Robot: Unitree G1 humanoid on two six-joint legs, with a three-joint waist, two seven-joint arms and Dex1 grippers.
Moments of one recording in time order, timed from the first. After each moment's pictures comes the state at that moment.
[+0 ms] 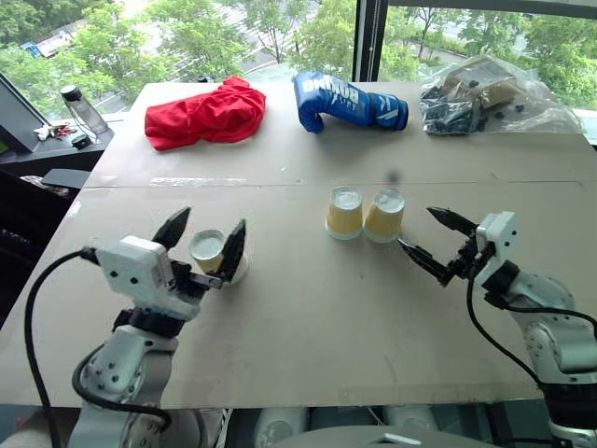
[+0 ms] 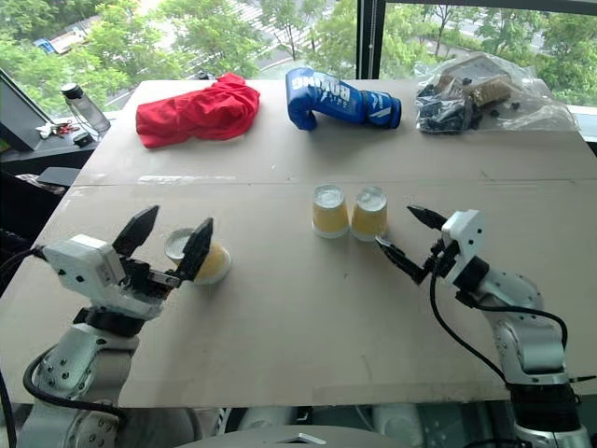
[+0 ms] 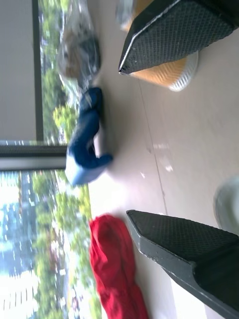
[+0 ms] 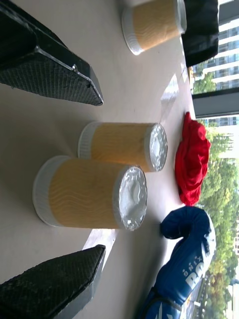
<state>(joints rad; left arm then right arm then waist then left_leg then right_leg) 0.36 0.24 0.32 -0.77 -0.35 0.23 -0.23 0.02 -0.54 -0.13 -0.28 0.50 0.11 0.91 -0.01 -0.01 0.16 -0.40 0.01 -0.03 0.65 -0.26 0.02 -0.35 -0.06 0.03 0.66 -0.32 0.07</state>
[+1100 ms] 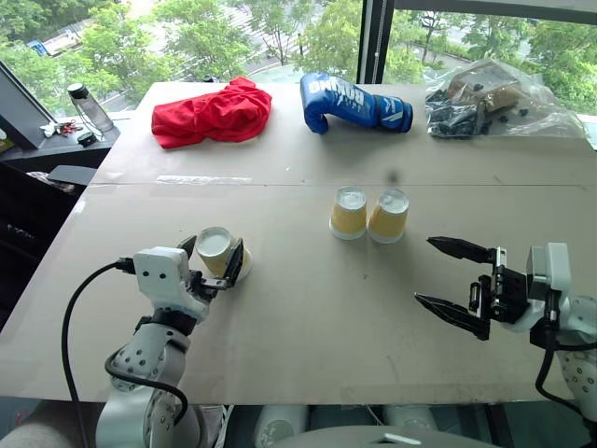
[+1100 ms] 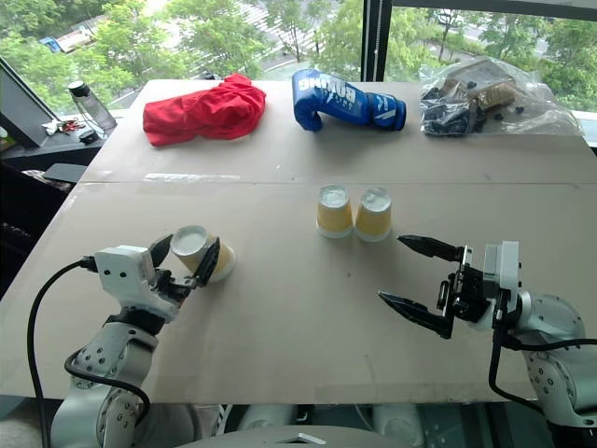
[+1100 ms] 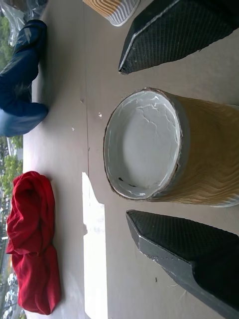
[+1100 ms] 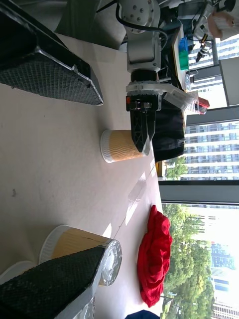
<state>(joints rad) 0.27 0.27 0.27 -0.58 -0.36 0.28 -0.28 0.13 -0.60 -0.17 -0.47 0.75 0.15 1.08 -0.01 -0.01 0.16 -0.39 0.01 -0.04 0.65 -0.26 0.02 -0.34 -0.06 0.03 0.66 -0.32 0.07</state>
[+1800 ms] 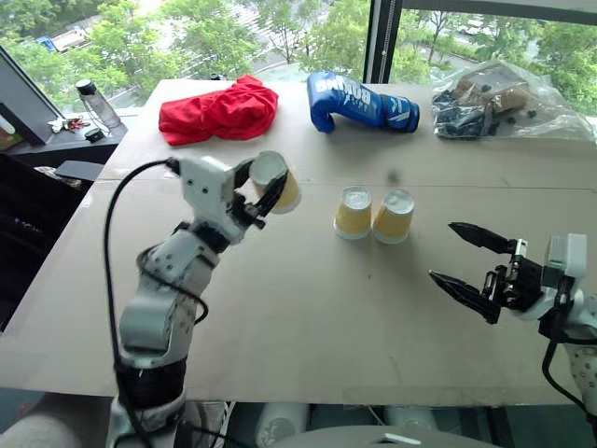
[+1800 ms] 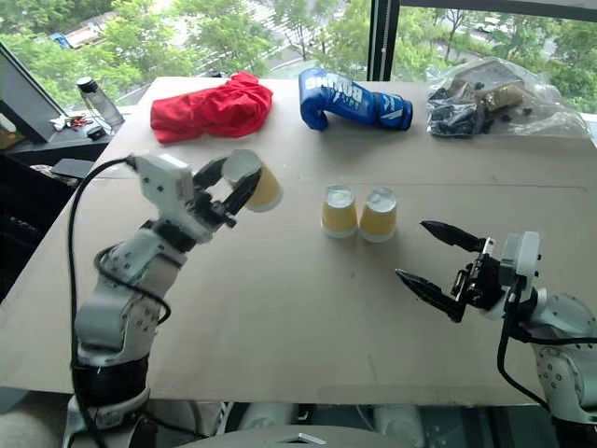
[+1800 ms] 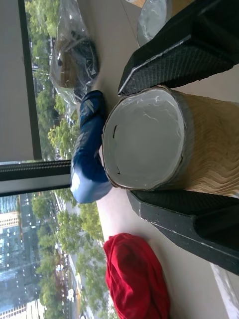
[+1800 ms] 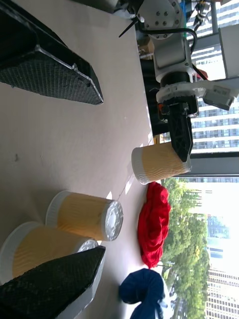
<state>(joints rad) -0.32 0.40 0.11 -0.41 -0.41 0.43 -0.43 0.12 -0.58 -0.26 -0.39 0.75 0.14 1.02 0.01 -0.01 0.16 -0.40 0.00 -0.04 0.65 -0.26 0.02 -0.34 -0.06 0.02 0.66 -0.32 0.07</state>
